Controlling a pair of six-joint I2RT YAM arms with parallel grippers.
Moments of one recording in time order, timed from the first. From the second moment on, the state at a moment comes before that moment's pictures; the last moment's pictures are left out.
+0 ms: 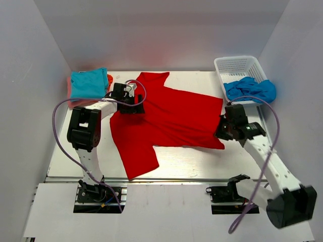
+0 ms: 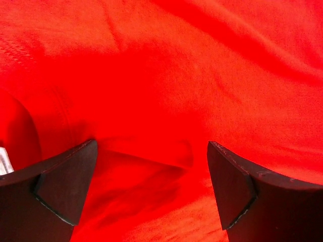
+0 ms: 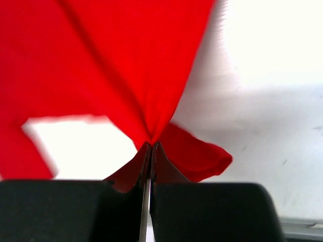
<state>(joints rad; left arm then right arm) -0.21 1.97 1.28 -0.21 0.29 -0.15 0.30 1.04 0.86 -0.77 0.03 0.49</state>
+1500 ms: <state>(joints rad) -0.20 1.95 1.27 -0.27 0.22 -0.13 0.24 1.84 1.23 -0.62 -0.03 0.33</state>
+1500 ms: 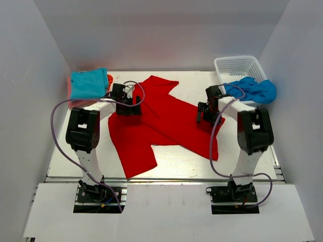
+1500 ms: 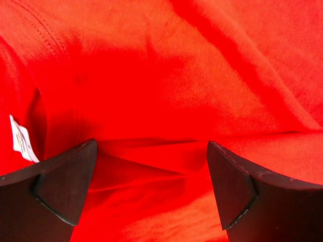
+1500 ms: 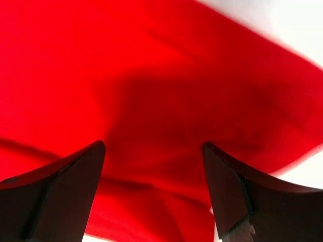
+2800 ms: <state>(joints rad) -0.31 1.41 0.91 -0.30 0.28 -0.30 0.39 1.52 1.09 -0.36 -0.33 0.16</state>
